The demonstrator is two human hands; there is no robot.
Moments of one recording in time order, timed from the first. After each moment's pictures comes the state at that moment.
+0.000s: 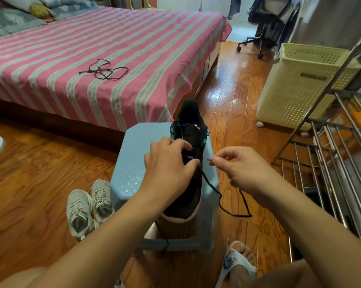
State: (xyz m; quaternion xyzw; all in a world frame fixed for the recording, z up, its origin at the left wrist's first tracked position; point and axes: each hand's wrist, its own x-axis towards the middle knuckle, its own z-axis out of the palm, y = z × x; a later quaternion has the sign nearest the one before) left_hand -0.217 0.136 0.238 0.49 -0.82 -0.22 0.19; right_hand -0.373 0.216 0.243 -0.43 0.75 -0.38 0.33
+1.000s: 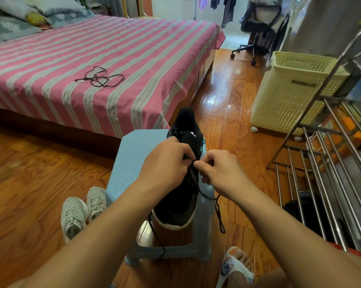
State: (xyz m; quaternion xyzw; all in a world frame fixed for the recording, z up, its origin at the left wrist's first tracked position) left_hand -0.228 0.105 0.239 0.40 -0.87 -0.23 0.19; right_hand -0.361 0.184 0.223 -0.46 0.79 -0.33 0.23
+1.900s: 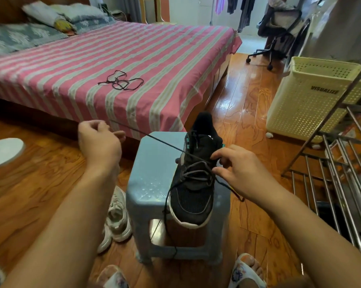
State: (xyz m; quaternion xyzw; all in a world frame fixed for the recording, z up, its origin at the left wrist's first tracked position) left_hand -0.129 0.030 0.254 0.57 -0.42 -0.36 0.61; right_hand -0.376 0.186 0.228 -0.63 0.73 -0.25 0.08
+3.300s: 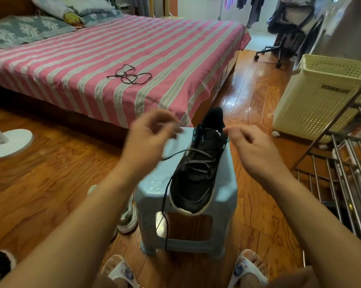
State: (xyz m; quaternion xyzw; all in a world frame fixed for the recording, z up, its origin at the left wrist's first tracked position) left_hand -0.143 0.090 0.275 0.33 -0.69 -0.45 0.45; right_hand -0.353 0.183 0.264 -0.50 0.71 -0.45 0.20
